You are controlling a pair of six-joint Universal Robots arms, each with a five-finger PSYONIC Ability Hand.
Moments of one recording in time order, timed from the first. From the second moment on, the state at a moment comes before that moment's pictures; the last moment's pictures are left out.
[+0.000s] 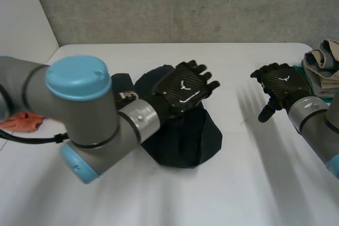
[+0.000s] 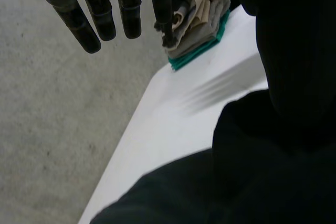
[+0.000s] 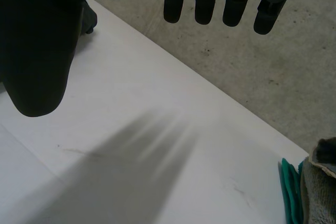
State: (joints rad) left arm 4.04 -2.09 -1.29 3.26 -1.20 3.77; right arm 1.80 -1.22 1.61 -0.15 1.42 2.80; left_hand 0.20 0.30 0.21 0.20 0.05; right_hand 0.31 0.21 0.20 0.20 0.04
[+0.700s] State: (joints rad) left arm 4.32 -2.39 -1.16 3.29 -1.33 3.94; right arm 1.81 -1.18 1.60 -0.14 1.43 2.75; left_hand 0.92 0.91 0.85 0.86 0.64; right_hand 0.31 0.21 0.20 0.20 0.04
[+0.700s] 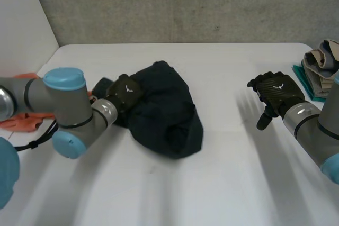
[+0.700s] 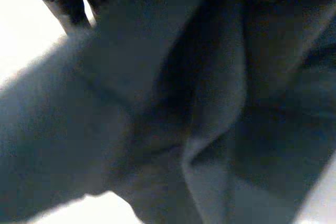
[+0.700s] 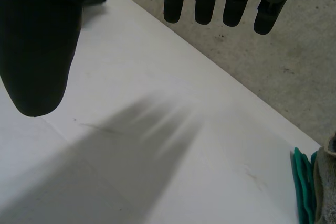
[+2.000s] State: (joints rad) left arm 4.07 -1.84 -1.54 3.27 -1.24 3.74; right arm 1.99 -0.46 0.68 0.21 0.69 2.61; left_hand 1.14 1.20 1.18 1.20 0.99; right_hand 0.72 0.86 0.82 0.82 0.63
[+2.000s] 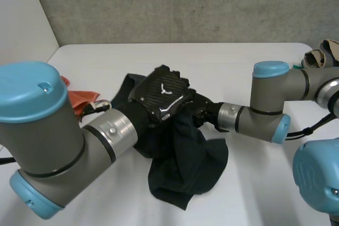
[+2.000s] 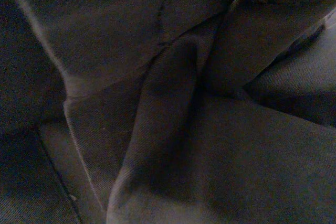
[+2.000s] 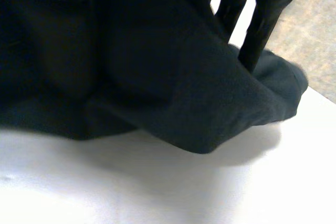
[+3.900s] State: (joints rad) left arm 4.15 -2.44 -0.64 2.78 -1.31 3.49; right arm 1.82 -0.84 0.74 0.94 1.20 2.67; left_hand 0.22 0.21 0.22 0.21 0.05; right_hand 1.06 1.17 1.18 1.19 1.01
